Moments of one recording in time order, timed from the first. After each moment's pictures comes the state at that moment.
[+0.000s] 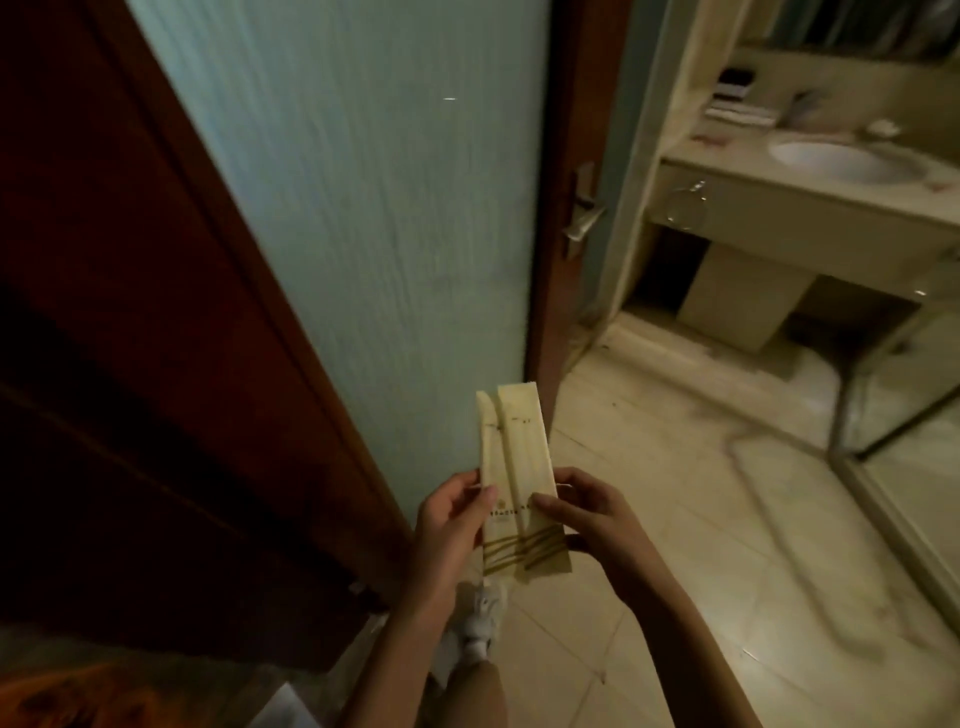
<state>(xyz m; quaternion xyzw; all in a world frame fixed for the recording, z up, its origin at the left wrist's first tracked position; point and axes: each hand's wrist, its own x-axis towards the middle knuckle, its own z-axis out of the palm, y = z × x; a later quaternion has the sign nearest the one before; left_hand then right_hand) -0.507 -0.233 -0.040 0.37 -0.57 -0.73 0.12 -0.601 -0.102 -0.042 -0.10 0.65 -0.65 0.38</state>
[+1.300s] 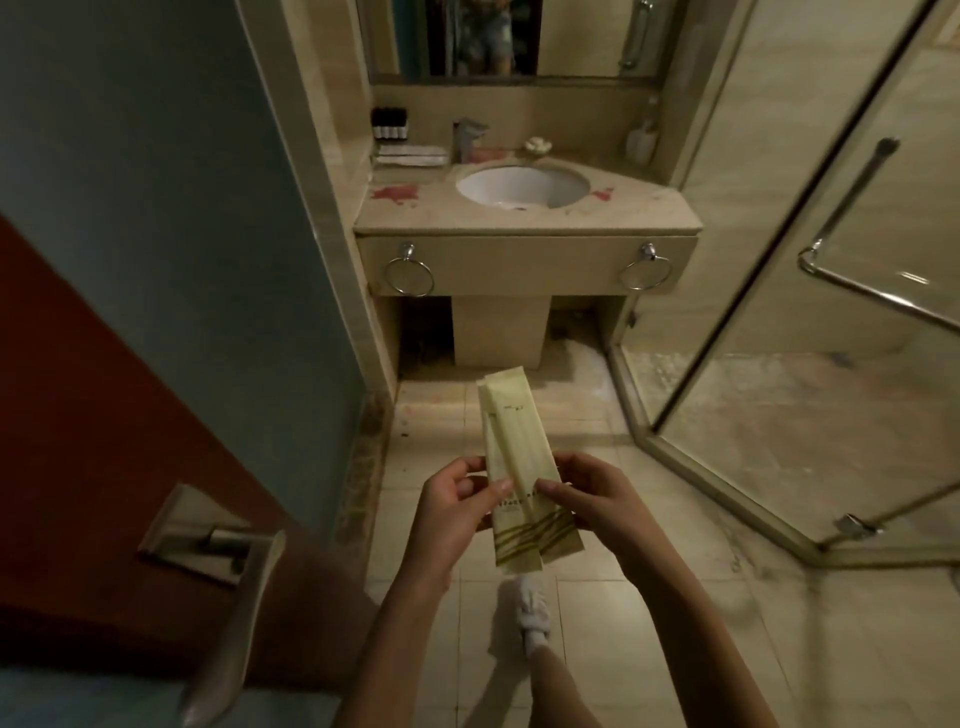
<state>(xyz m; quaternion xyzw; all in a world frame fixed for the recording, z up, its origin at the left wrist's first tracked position) -1.077 -0.216 -0.058 0.08 -0.69 -0.71 -0.15 -1.067 -0.046 -0.046 0.09 0.72 -0.67 0.13</state>
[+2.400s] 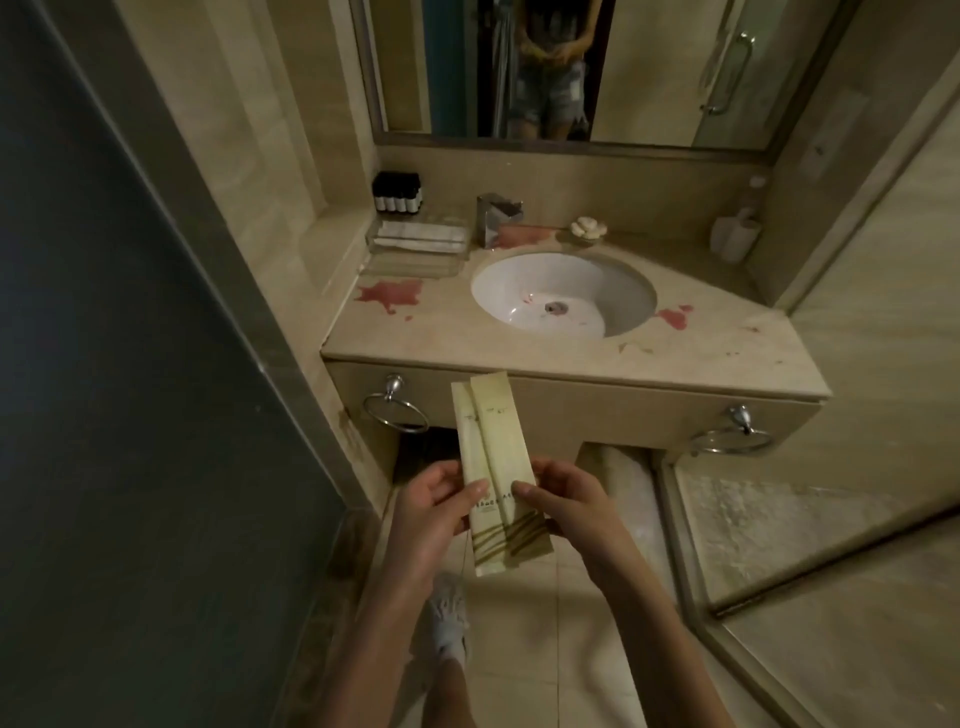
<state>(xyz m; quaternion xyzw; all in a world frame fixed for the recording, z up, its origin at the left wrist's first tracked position) -1.575 -0.146 -0.061 0.18 -0.67 -0.72 -0.07 -1.589 0.012 -0.059 0.08 0.68 -0.71 0.17</state>
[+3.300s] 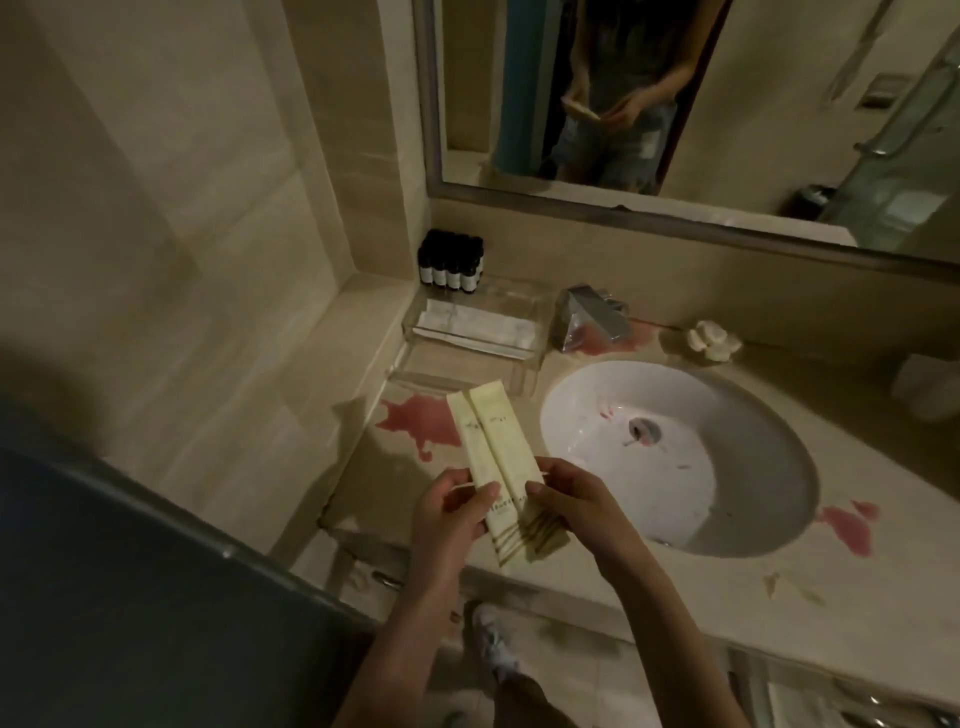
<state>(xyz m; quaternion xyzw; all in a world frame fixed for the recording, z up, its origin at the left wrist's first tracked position) -1.968 -0.228 -0.093 0.28 -0.59 -0.76 -0.02 -2.012 -0.077 -0.081 0.03 0.74 -0.62 0.25</state>
